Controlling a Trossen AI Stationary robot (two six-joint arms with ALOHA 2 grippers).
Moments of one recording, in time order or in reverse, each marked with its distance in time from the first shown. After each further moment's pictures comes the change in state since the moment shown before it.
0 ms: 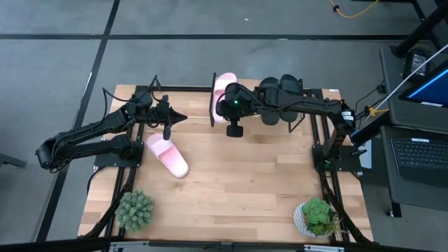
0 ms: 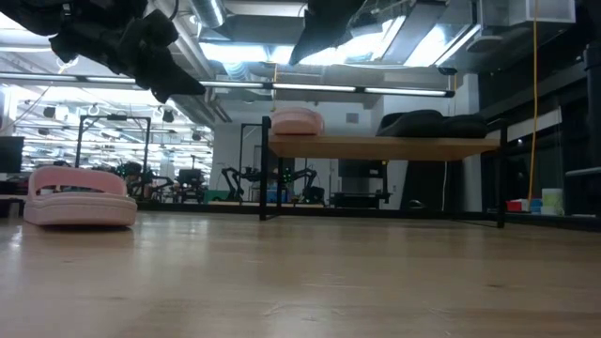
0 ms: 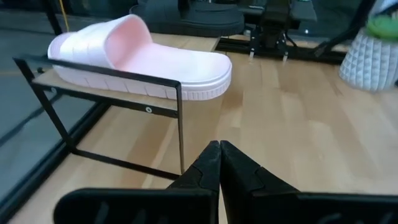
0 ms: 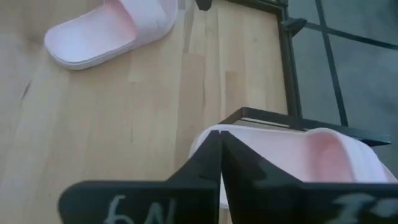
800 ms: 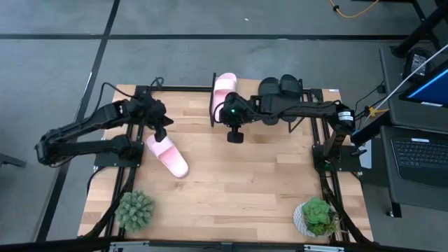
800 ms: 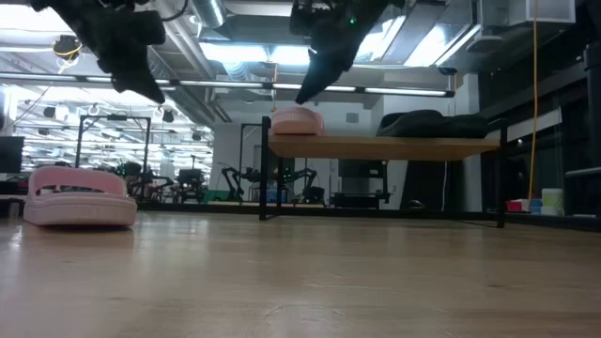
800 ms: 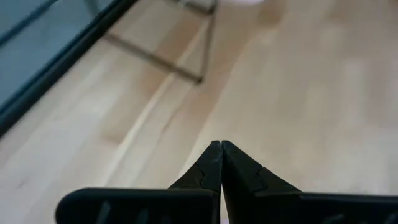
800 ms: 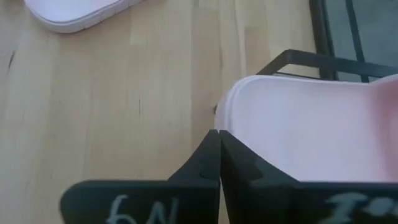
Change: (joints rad) left arm -0.094 -0.009 0.255 -0.653 -0.248 -0.140; right arm 0.007 0.000 -0.175 0.065 -0.001 0.085
